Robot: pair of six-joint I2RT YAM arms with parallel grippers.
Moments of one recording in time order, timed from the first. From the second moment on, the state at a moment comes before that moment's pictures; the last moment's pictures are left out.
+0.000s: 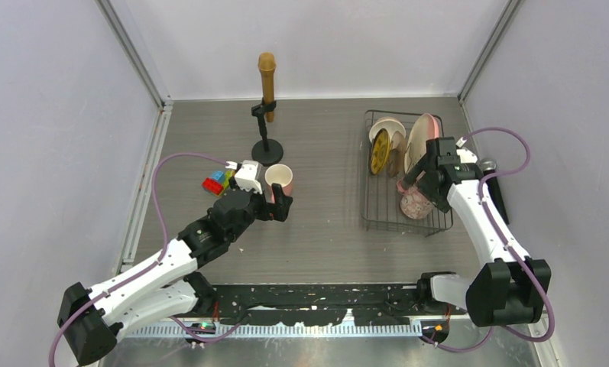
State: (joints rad) left arm -0.81 0.85 0.59 -0.07 -0.31 -0.42; right arm 0.05 1.21 0.98 -0.84 0.30 0.78
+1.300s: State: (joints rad) left arm -0.81 0.91 0.59 0.01 -0.06 -0.41; right arm 0.05 0.71 0.86 -0.70 0.01 0.56
